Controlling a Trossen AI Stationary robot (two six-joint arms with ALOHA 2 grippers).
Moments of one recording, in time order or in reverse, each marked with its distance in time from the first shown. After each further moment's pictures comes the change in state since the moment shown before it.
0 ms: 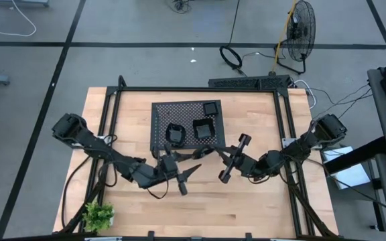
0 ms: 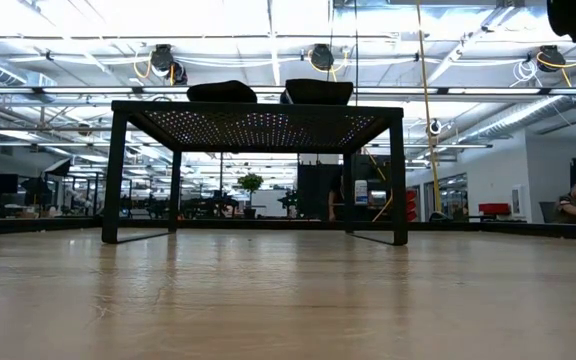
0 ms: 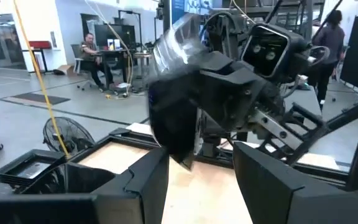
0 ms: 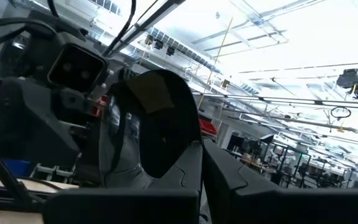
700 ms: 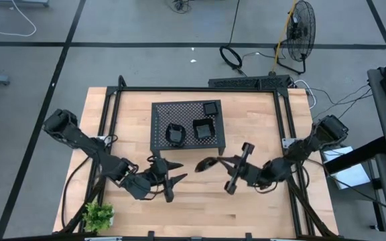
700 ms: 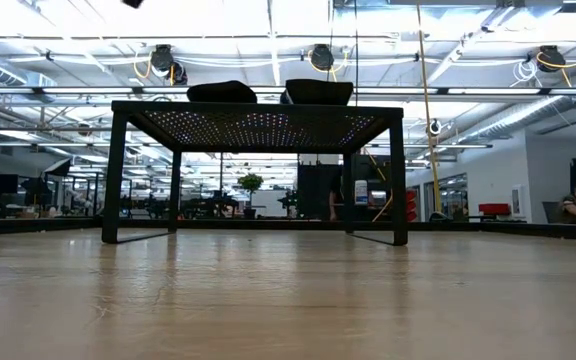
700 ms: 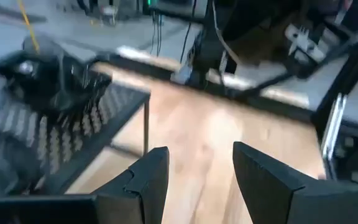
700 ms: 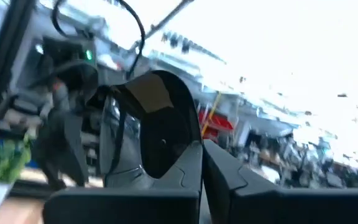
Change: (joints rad) left arm -0.107 -0.135 0.000 -0.626 0.005 -0.522; right arm 0.126 -0.001 0.000 -0.036 0.088 0.023
